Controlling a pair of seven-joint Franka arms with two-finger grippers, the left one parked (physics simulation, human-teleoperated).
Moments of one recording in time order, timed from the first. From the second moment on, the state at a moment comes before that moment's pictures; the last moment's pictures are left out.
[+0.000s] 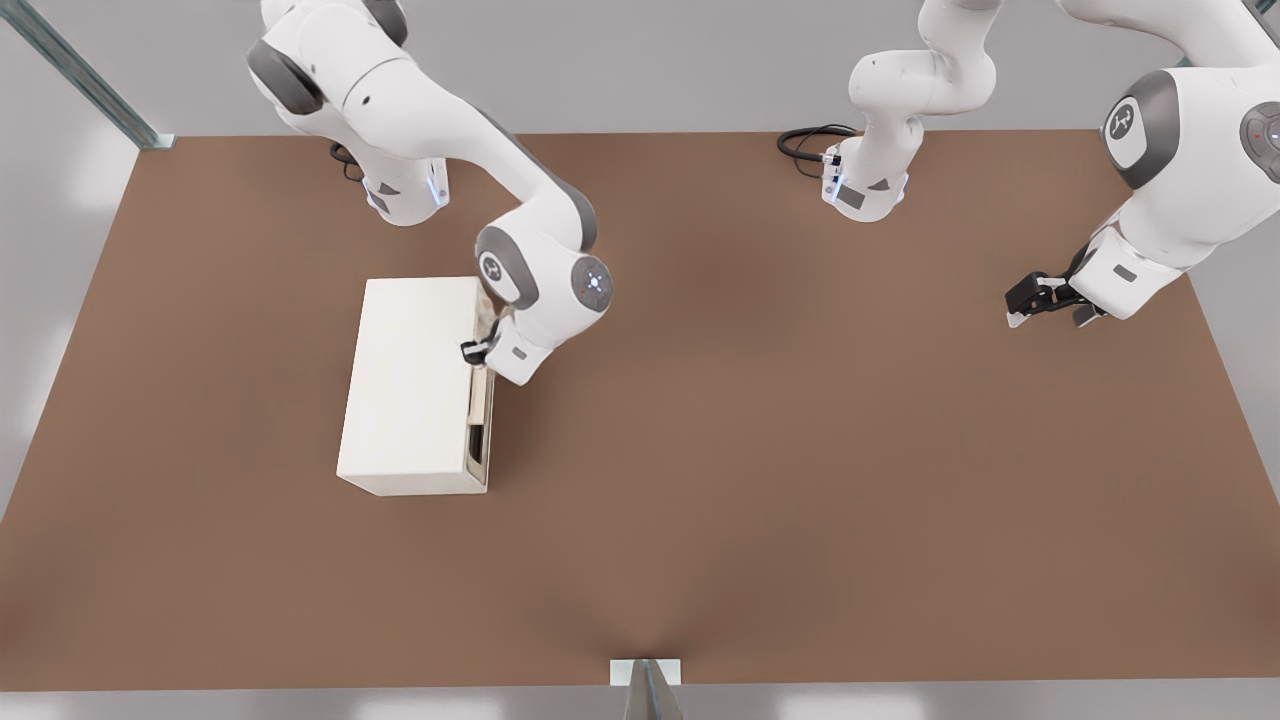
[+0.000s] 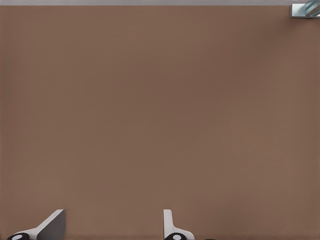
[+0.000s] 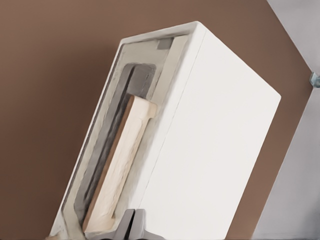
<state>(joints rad) 0.43 0.48 0.32 -1.53 -0.60 1.47 0.50</state>
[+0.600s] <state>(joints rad) 0.44 0.58 0.32 -1.52 -0.68 1.47 0.83</state>
